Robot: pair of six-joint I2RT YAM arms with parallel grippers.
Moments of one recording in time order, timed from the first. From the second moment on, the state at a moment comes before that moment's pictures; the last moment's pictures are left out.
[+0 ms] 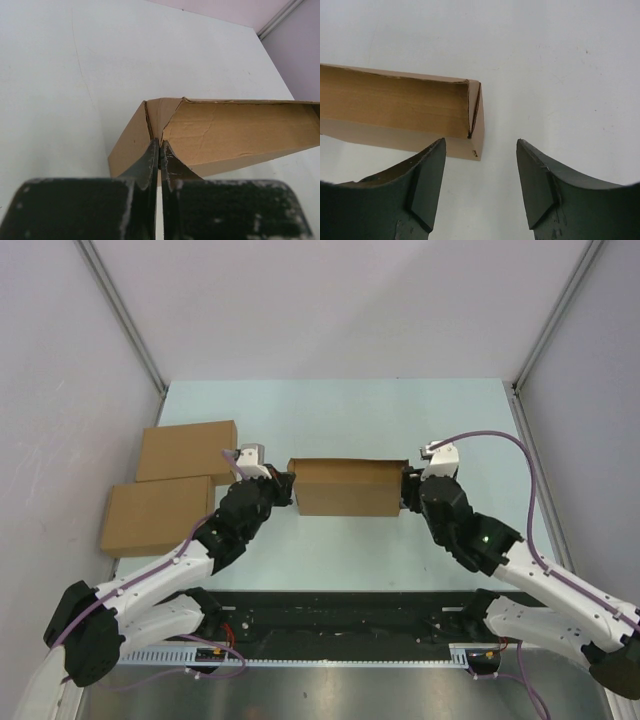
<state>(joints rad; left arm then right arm) -0.71 0.99 0.51 0.30 -0.34 -0.50 0.85 0.88 0.79 -0.34 0.68 0.30</state>
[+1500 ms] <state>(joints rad) -0.74 1.01 0.53 0.28 -0.40 -0.50 0.58 0.80 0.81 -0.28 0.30 0.40</state>
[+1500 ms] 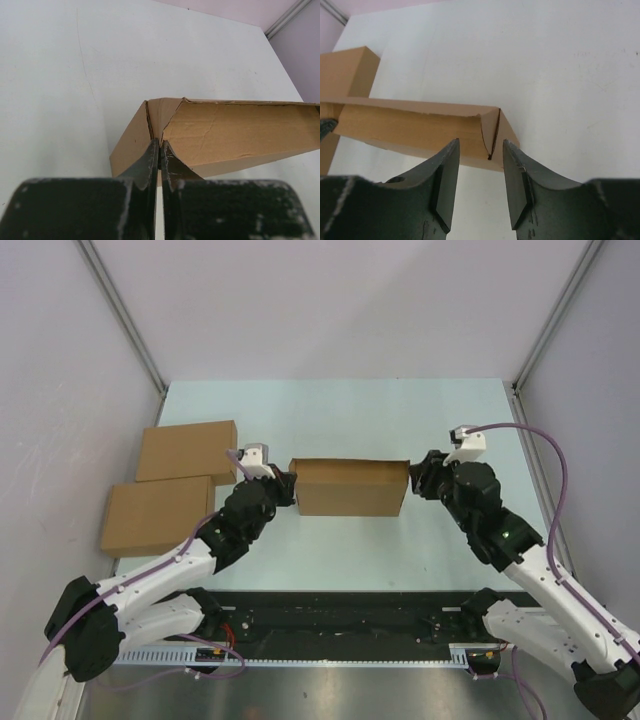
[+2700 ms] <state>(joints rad) -0.75 1.02 0.54 0.28 -0.41 -0.50 0.65 0.95 0.81 -0.22 0.43 0.30</state>
